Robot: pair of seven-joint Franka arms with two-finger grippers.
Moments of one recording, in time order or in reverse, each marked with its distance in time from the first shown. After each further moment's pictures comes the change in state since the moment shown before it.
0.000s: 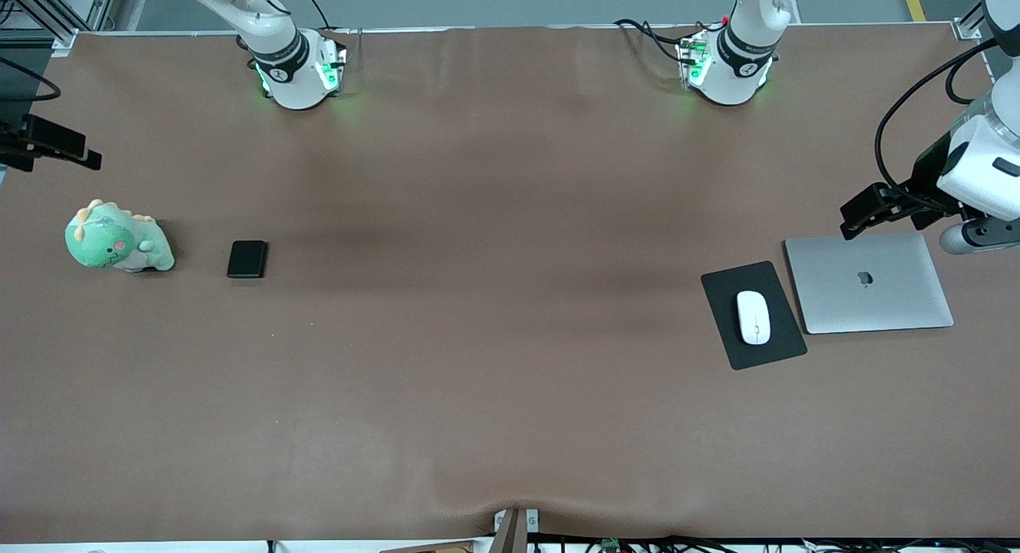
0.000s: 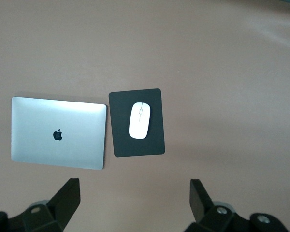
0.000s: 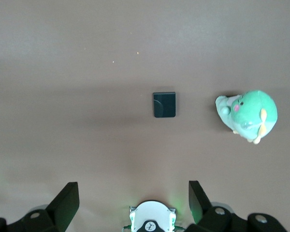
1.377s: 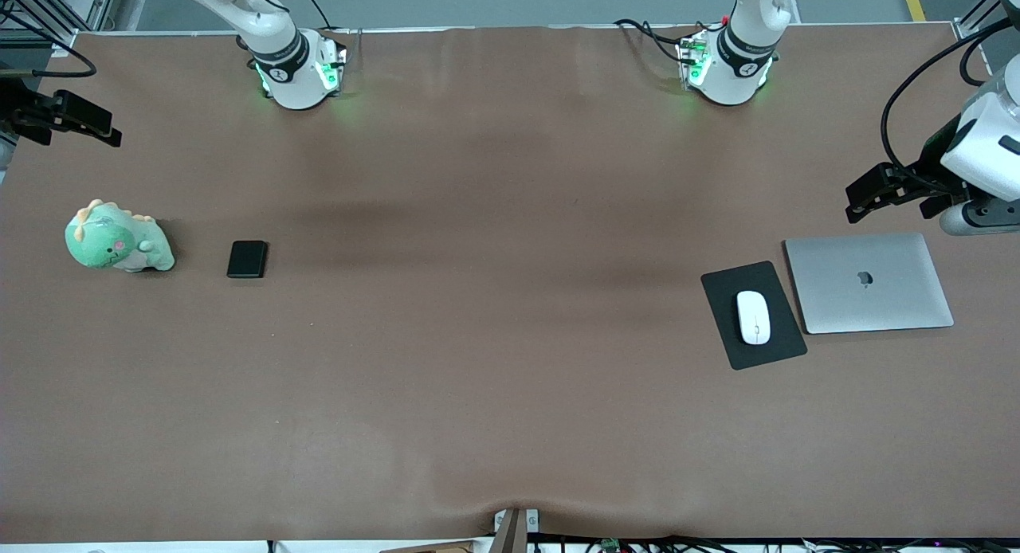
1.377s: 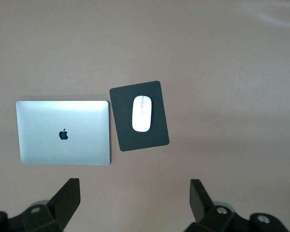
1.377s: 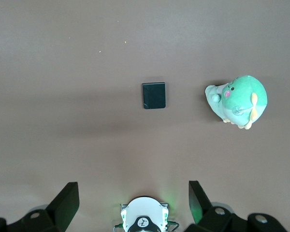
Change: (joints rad) left arm 0.002 -0.025 0.000 0.005 0.000 -0.051 0.090; right arm 0.040 -0.142 0.006 -0.200 -0.076 0.078 0.036
